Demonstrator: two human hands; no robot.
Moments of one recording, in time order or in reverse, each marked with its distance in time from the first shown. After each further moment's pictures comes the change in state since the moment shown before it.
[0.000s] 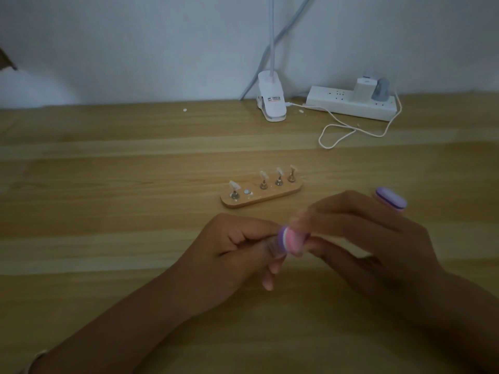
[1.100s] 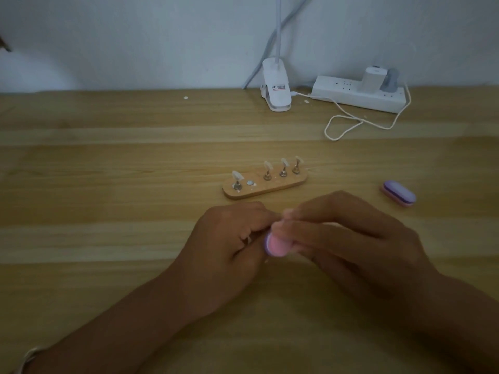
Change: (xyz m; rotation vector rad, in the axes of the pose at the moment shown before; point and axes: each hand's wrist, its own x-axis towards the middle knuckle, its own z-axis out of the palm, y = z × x) left_hand -0.001 -0.009 -0.001 0.573 0.172 0.210; right_hand -0.004 -0.004 0.014 -0.043 -0.061 0.037
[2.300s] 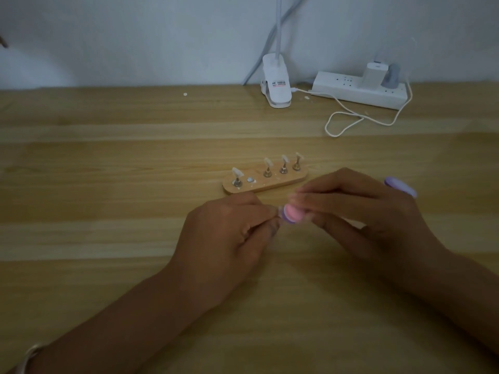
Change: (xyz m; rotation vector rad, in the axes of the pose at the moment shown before) left_hand -0.001 0.000 0.001 0.233 0.067 -0.077; right_hand 0.008 0.013 -0.006 -0.063 -0.071 0.073
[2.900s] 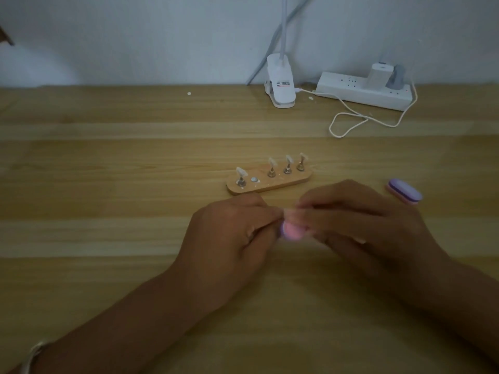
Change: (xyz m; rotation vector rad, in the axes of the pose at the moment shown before) left_hand -0.001 0.000 0.000 -0.022 -0.003 0.024; right_hand -0.010 0.002 0.001 0.101 -0.065 -0.044
